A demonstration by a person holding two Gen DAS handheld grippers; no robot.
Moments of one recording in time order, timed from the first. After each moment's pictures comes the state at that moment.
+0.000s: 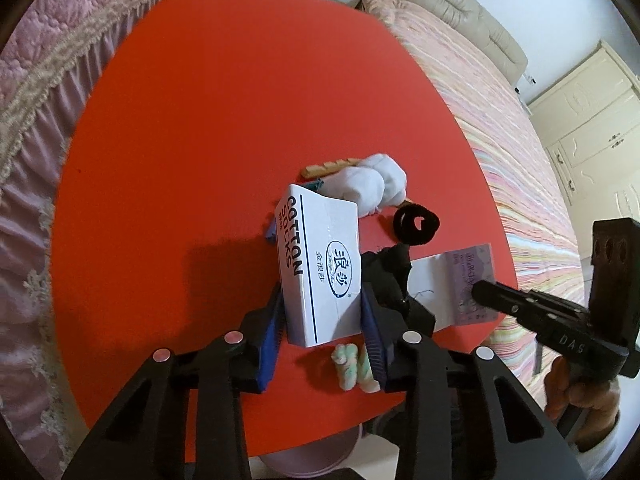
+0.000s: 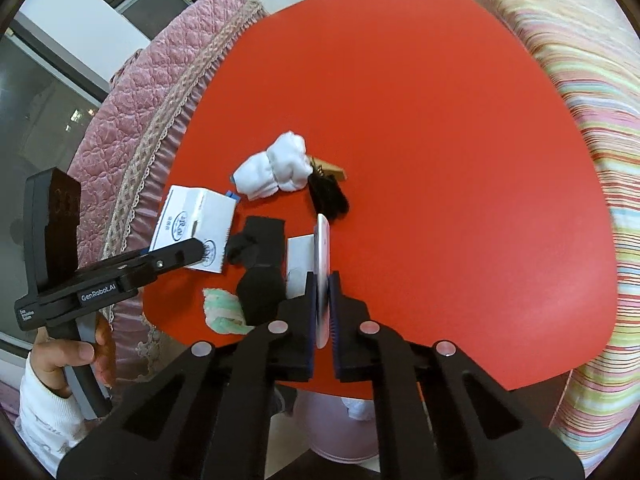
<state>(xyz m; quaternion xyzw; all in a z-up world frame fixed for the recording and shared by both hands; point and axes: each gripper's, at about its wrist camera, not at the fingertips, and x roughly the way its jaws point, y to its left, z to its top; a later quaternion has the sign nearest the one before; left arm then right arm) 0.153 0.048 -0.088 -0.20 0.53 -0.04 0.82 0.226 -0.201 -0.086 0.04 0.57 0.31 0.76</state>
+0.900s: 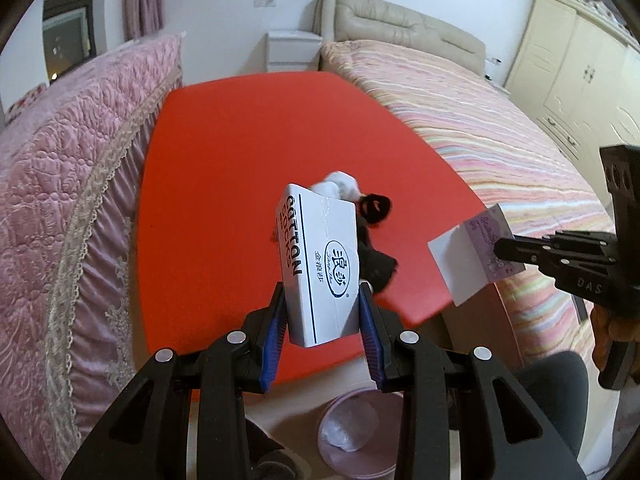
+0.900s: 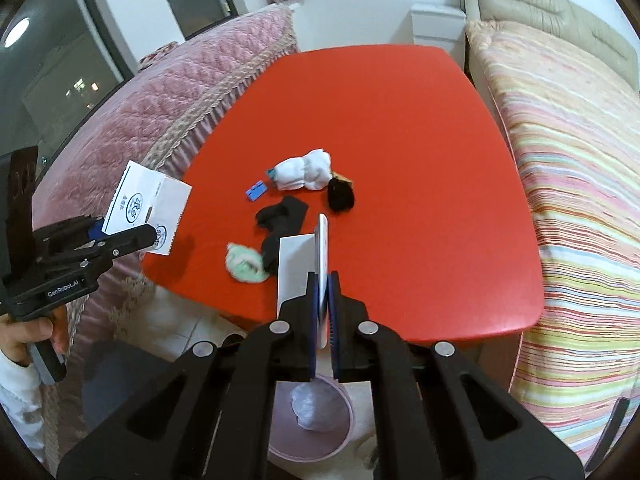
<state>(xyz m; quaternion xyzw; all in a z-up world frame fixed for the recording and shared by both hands) 0.058 -0.001 -0.018 -0.05 0.44 -0.04 0.90 0.130 -0.225 -0.032 -0.05 0.47 0.32 0.82</state>
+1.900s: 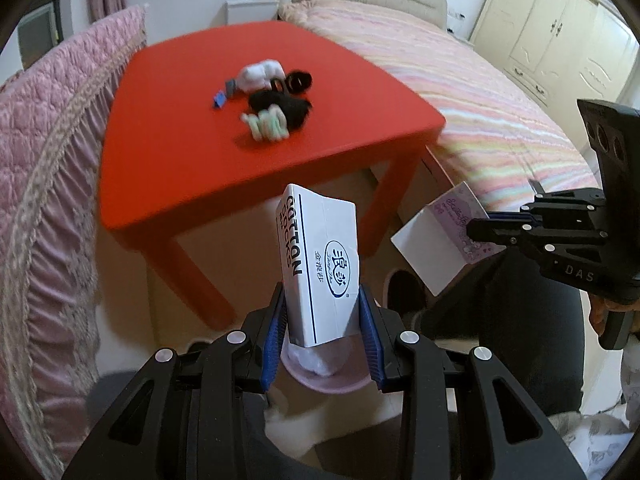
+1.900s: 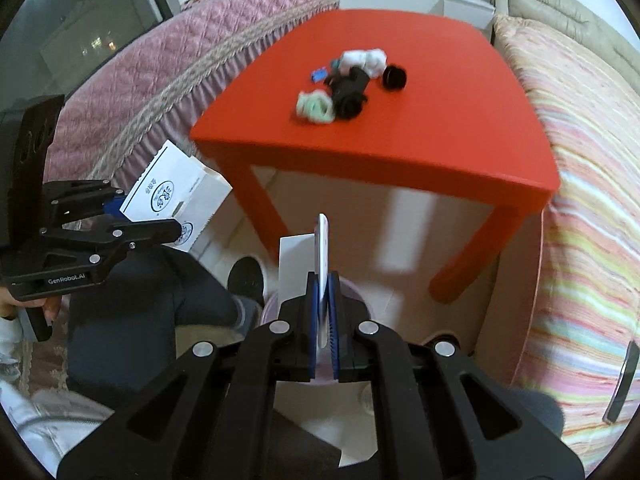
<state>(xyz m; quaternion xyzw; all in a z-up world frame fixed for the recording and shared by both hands) -0.073 -0.059 -0.076 -0.03 0.50 -0.10 0.86 -0.024 -0.248 -0.088 -0.10 0.50 0.34 0.79</state>
